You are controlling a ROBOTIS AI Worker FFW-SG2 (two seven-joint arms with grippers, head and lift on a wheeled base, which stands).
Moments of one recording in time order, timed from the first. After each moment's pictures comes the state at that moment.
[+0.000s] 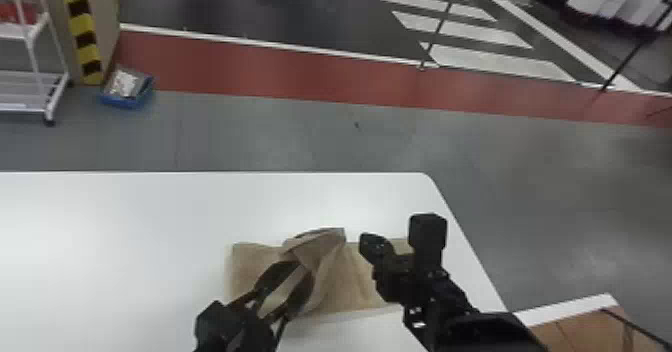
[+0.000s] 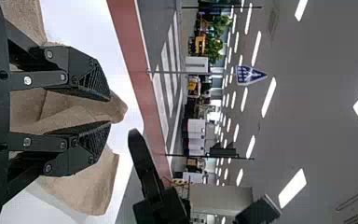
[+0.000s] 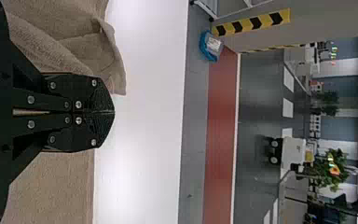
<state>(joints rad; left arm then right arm) -0.04 0.09 -0.74 -1.12 0.13 -0.45 -0.14 0.29 -0.05 -0.17 -1.93 0.04 0.56 0.23</state>
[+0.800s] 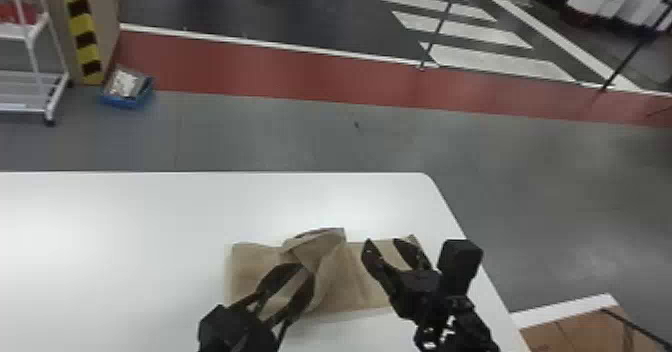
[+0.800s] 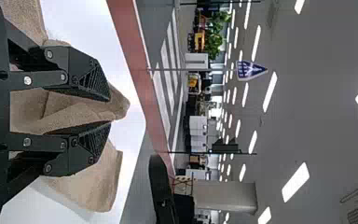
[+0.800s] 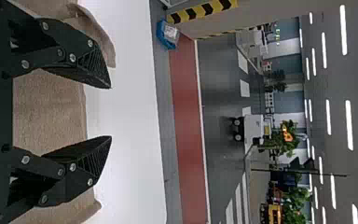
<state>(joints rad) -0.04 0.09 -0.74 -1.10 0.10 -0.46 -0.14 0.40 -0.04 -0.22 -1.92 -0.11 0.34 0.19</state>
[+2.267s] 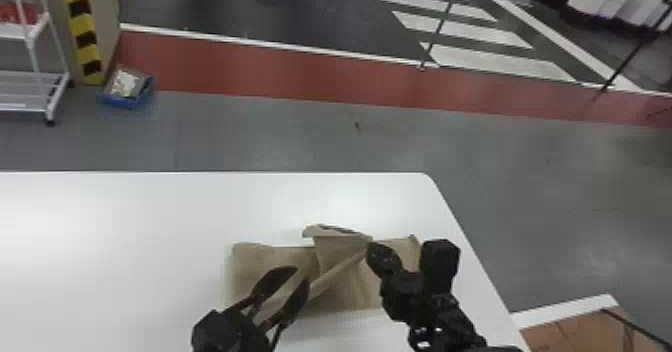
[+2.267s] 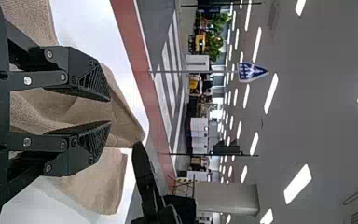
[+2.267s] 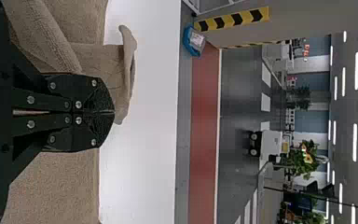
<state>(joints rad) -0.04 0.09 -0.74 -1.07 0.10 -0.49 -0.14 0.35 -0.05 -0.20 -1.83 -0.01 0.33 0.22</state>
